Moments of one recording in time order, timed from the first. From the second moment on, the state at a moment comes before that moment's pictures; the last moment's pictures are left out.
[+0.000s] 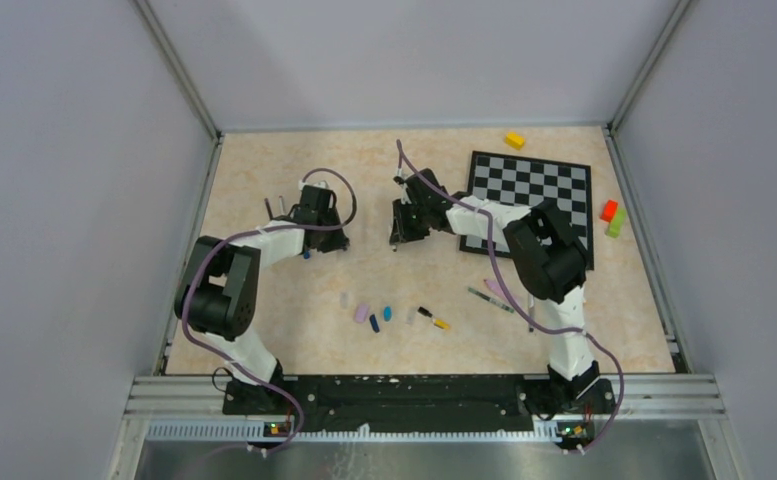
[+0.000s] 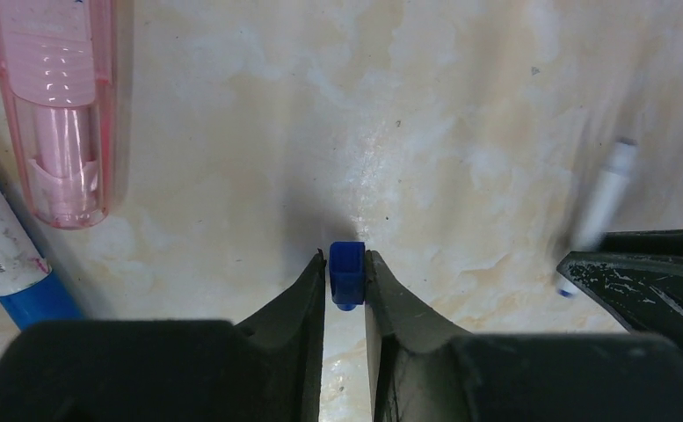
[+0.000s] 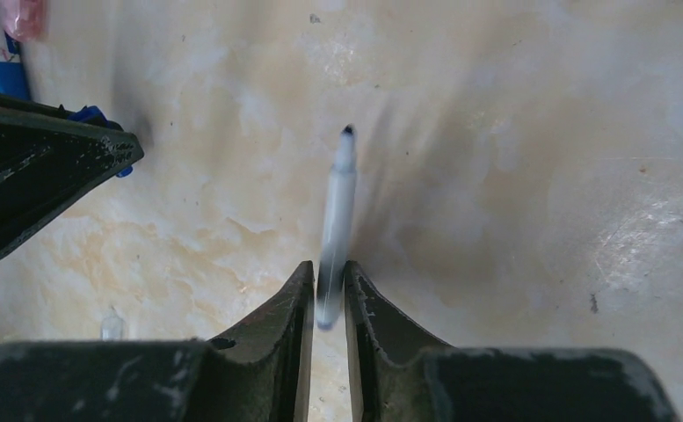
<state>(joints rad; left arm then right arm) -0.28 1.71 0.93 -0.14 0.03 -0.56 0.65 2.11 1.44 -0.21 -0.26 0.42</state>
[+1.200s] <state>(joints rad) -0.20 1.32 0.87 -0.25 0.20 -0.34 0.62 1.61 1.20 -0.26 -0.33 -0.06</state>
